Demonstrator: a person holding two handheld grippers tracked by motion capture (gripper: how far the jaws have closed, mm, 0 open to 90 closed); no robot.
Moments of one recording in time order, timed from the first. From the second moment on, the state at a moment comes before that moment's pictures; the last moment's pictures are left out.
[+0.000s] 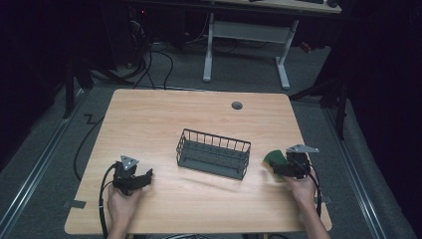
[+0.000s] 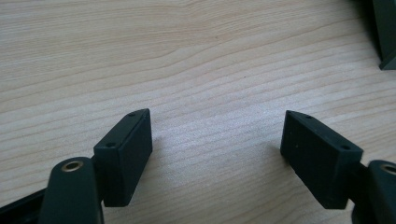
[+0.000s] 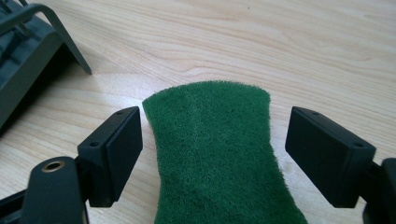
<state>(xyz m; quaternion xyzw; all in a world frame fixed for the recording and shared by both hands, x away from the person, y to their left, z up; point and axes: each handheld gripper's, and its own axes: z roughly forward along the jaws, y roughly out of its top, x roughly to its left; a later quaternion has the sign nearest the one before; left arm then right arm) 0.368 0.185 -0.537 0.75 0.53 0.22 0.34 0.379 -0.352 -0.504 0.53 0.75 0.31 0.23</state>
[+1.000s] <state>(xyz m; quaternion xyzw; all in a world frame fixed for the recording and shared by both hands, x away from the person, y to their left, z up) 0.368 0.185 -0.537 0.75 0.53 0.22 0.34 0.379 -0.357 -0.508 0.52 0.77 0.32 0.21</state>
